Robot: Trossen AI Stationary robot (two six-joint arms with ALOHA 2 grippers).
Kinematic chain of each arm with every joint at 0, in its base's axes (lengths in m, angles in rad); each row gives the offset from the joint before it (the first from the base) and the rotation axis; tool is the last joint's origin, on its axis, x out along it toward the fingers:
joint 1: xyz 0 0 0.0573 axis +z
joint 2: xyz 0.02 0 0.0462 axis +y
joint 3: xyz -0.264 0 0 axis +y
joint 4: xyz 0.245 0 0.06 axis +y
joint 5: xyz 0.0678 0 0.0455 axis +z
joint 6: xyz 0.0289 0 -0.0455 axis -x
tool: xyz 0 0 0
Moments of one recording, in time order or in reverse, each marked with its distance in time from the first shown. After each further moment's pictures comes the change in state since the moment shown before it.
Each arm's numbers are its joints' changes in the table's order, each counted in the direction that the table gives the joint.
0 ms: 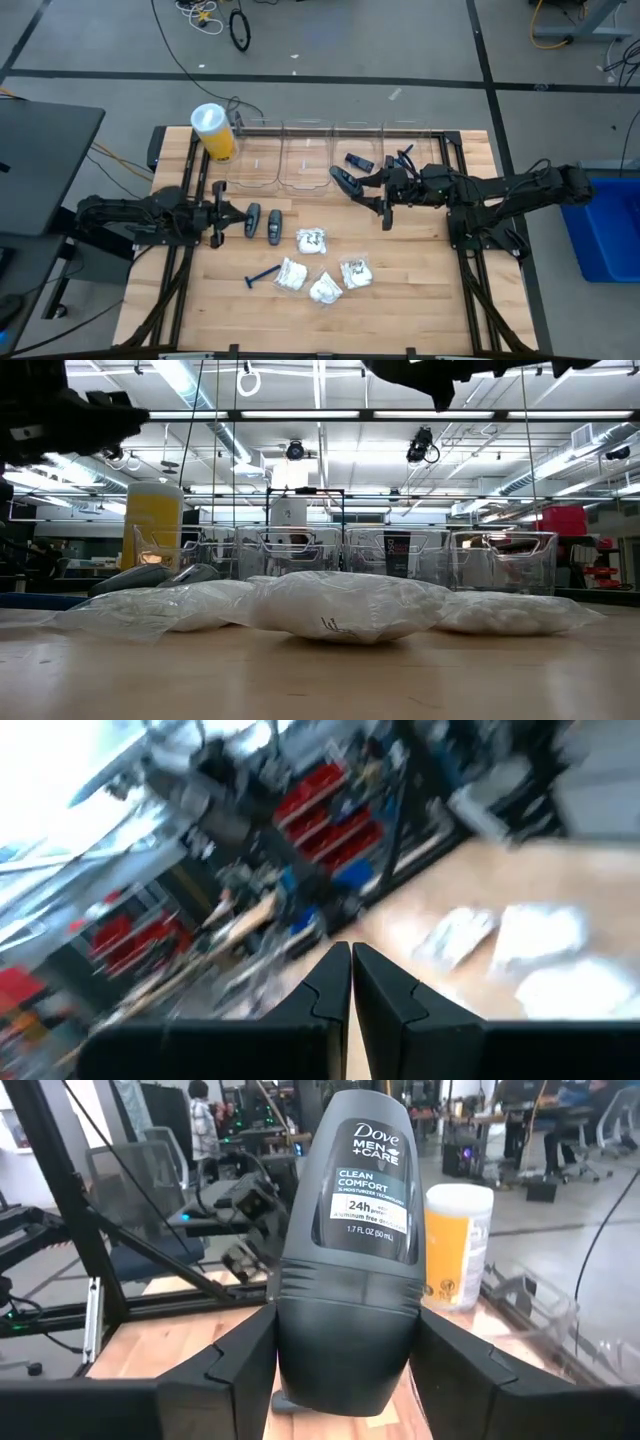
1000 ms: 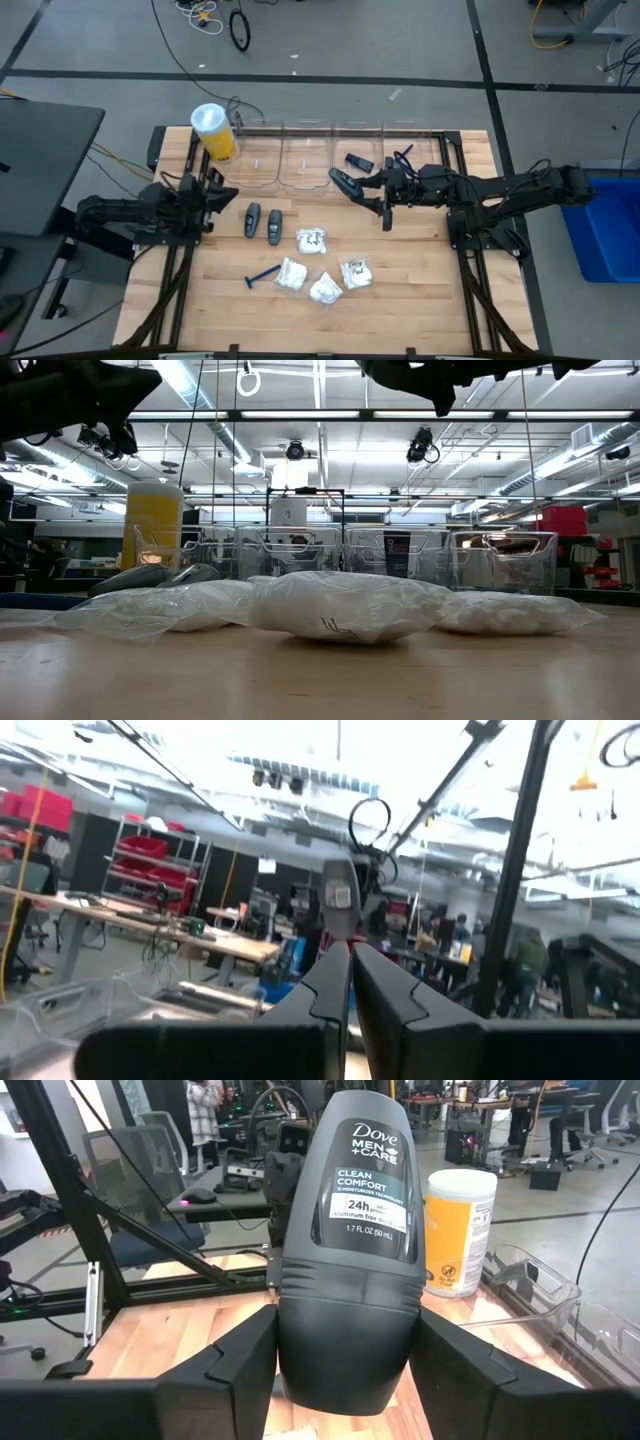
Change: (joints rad) left arm 0.000 0.000 0.000 -0.309 0.281 0.813; right arm -0.003 0.000 0.000 0.033 0.010 0.003
